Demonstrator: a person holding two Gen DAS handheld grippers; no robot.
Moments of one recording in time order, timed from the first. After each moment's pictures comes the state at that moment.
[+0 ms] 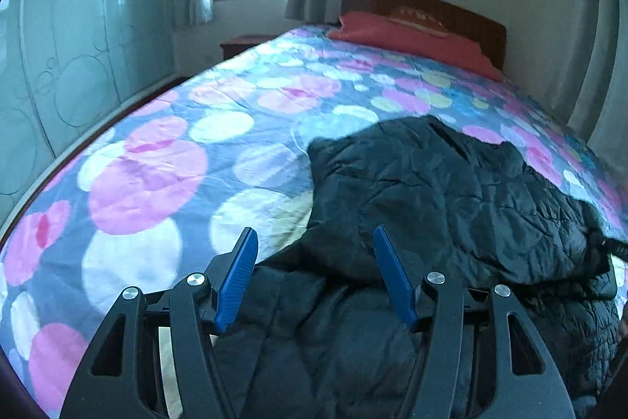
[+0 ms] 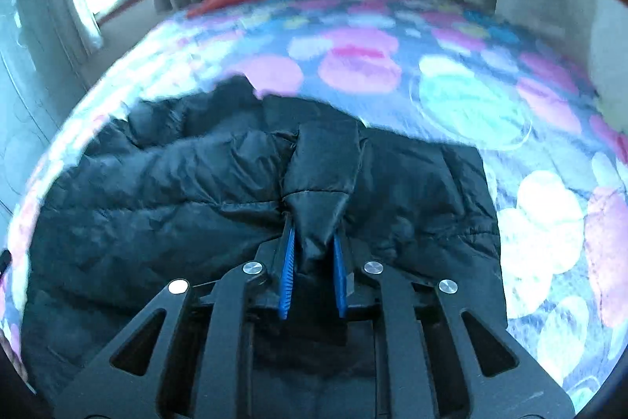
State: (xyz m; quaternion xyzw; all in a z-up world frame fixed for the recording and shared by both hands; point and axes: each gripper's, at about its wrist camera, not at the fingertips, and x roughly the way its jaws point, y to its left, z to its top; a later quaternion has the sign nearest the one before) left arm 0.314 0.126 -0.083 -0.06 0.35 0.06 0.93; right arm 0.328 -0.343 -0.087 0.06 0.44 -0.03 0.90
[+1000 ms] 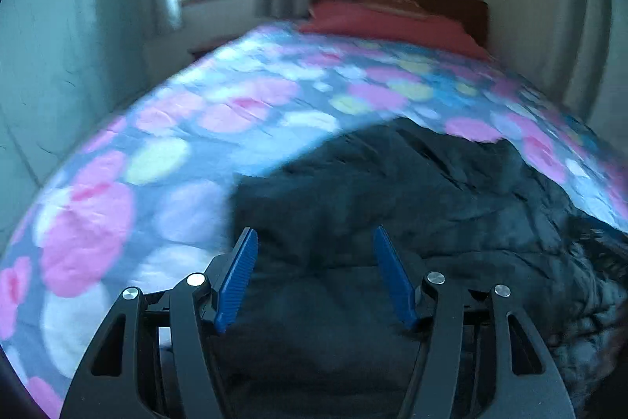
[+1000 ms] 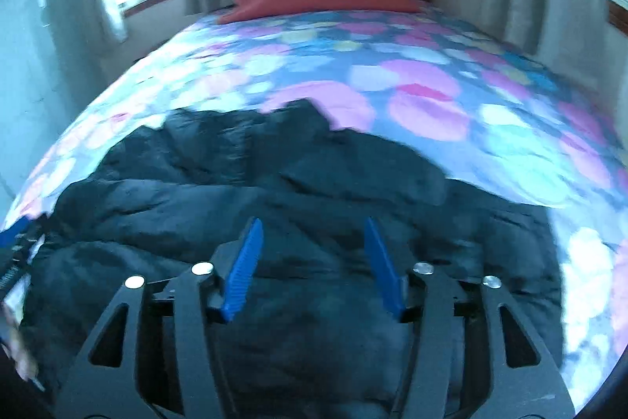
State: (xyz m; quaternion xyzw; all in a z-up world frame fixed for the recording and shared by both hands) left arm 0.395 0.075 -0.095 -0.02 0.37 0.02 0.93; right arm 0.366 -0.259 -0.082 0.02 0.39 0.01 0.92
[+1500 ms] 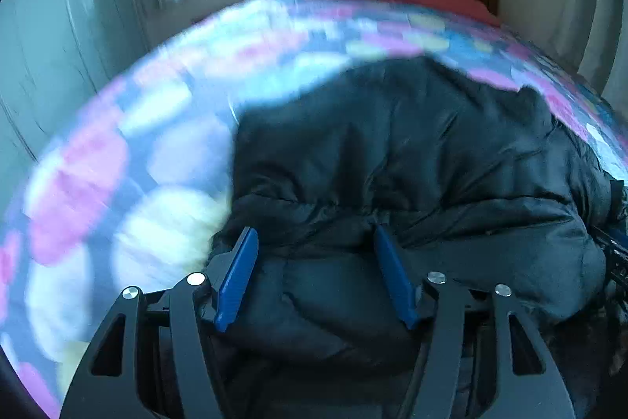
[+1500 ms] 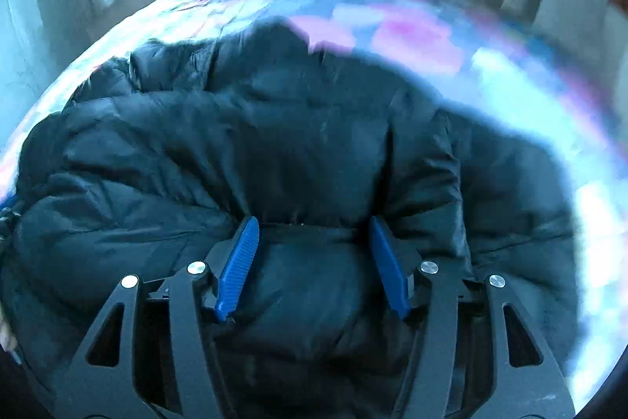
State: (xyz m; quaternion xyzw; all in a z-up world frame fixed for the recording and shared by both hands) left arm 0.400 0.097 -0.148 -0.02 0.42 0.04 0.90; right arm 0.352 -0.287 -0.137 0.02 0.44 0.00 0.90
